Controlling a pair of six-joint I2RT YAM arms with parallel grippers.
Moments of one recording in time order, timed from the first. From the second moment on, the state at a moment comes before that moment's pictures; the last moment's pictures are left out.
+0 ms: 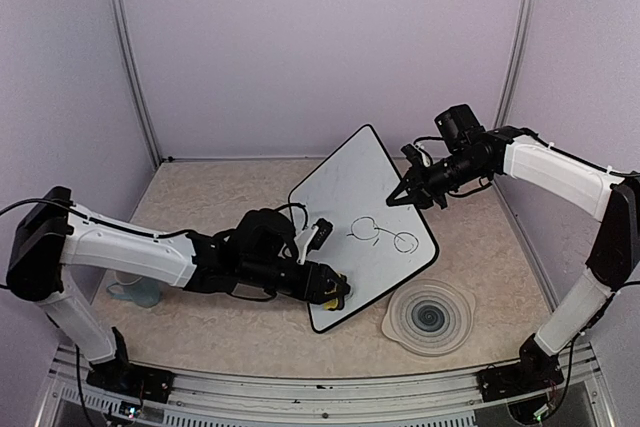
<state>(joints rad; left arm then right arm) -1.07 1.62 0.90 0.16 0.26 -0.65 0.47 1.60 1.39 -0.71 -0.65 0.57</state>
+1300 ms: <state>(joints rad) -1.08 1.57 0.92 -0.02 0.12 -0.74 0.46 1.61 1.39 -0.70 -0.66 0.56</state>
